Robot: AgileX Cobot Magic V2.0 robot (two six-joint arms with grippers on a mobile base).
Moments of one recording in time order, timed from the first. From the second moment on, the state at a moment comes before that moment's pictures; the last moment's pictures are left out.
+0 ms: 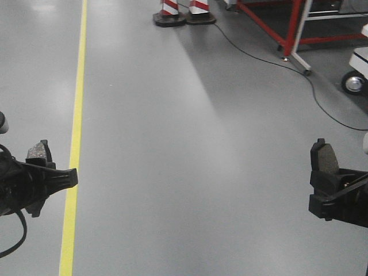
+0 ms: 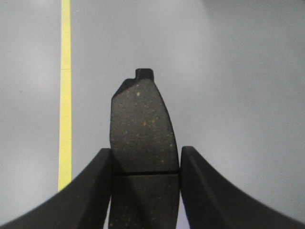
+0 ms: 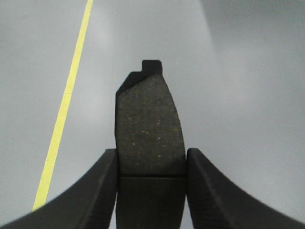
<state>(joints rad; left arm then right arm) -0.71 1.05 -0.73 0.82 0.80 -1.32 0.31 0.81 -0.54 -0.21 0.37 0.35</state>
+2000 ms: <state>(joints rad) -0.71 1.05 -0.73 0.82 0.80 -1.32 0.31 0.81 -0.54 -0.21 0.37 0.35</state>
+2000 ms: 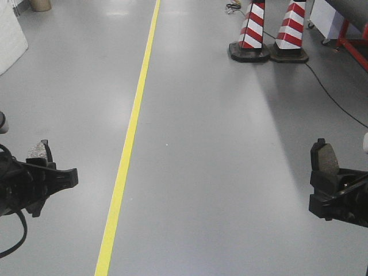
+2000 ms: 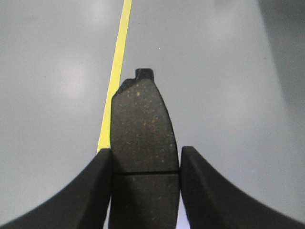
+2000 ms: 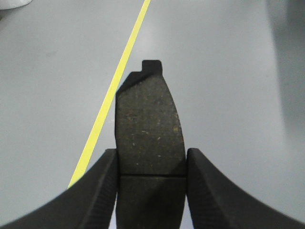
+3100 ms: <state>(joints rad) -0.71 1.05 -0.73 0.82 0.80 -1.32 0.31 0.81 -0.54 -0.21 0.37 0.35</state>
